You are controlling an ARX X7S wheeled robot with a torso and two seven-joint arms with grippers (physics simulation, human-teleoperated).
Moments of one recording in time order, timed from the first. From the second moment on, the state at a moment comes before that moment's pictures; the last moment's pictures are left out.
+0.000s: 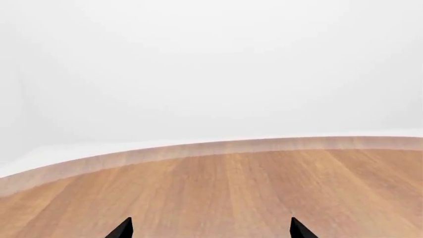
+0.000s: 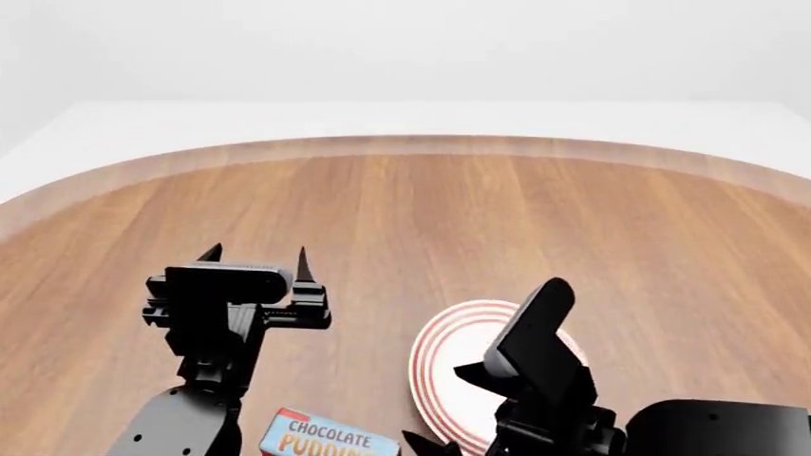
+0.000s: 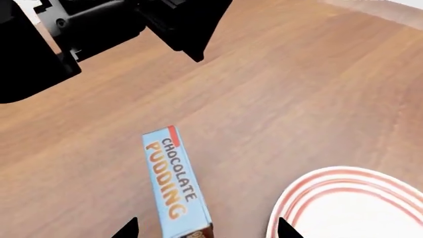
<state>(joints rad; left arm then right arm) -0.28 -0.22 0.14 0.40 -0.25 -0.59 -0.21 0.55 0.57 -0.17 -0.70 1.30 1.44 0.13</state>
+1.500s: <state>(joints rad) -0.28 -0.24 0.17 0.40 -0.27 -0.57 -0.24 0.78 0.39 -0.88 -0.12 0.86 1.24 -0.24</state>
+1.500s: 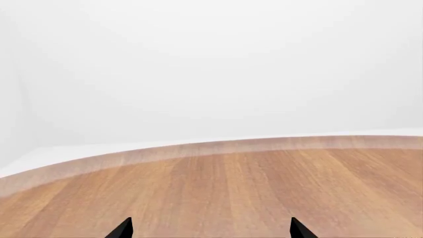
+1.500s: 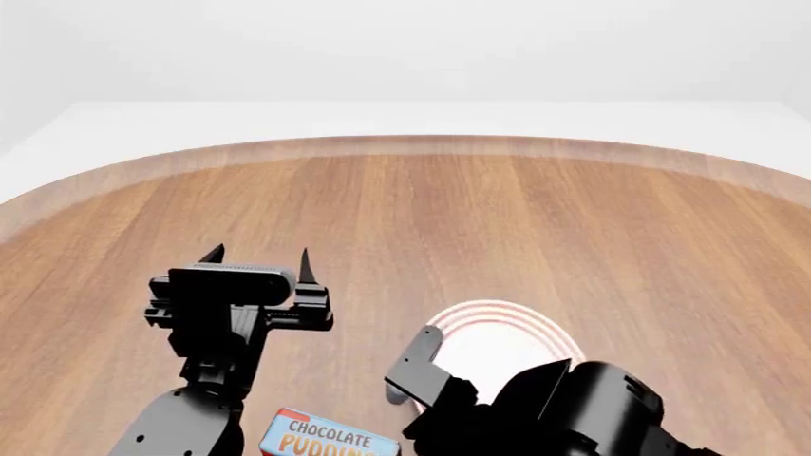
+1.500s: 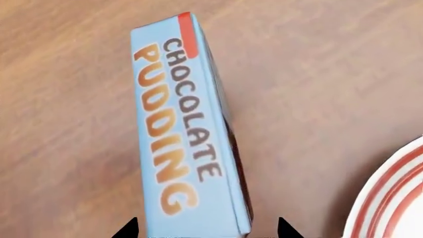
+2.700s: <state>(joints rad) -0.27 -0.26 0.18 0.38 -0.29 -0.55 -0.25 0.80 0.37 -0.95 -0.05 0.83 1.18 -0.26</state>
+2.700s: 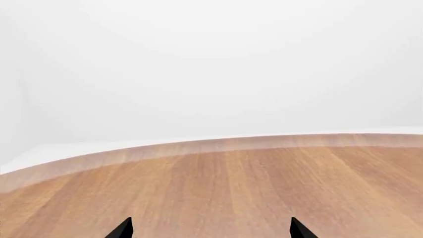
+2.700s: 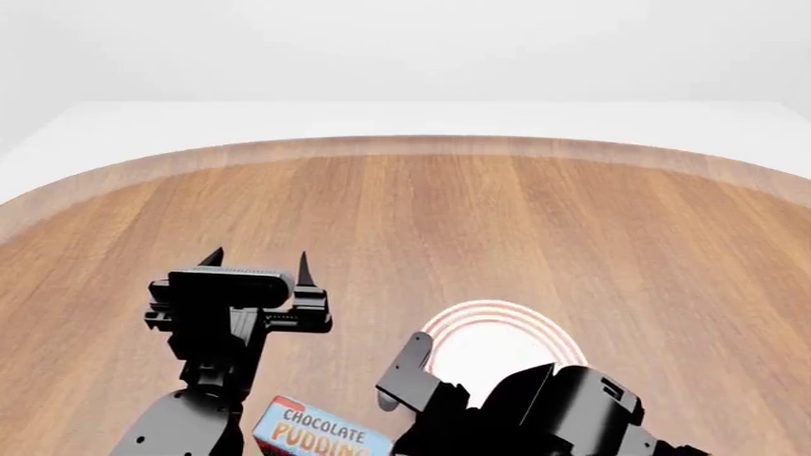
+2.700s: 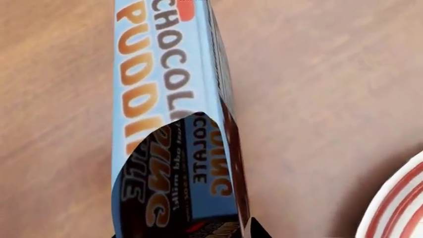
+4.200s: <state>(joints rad) -0.27 -0.29 0.18 0.38 -0.32 -0.54 -0.28 0.72 0.85 -0.05 0.17 1.25 1.27 0.37</state>
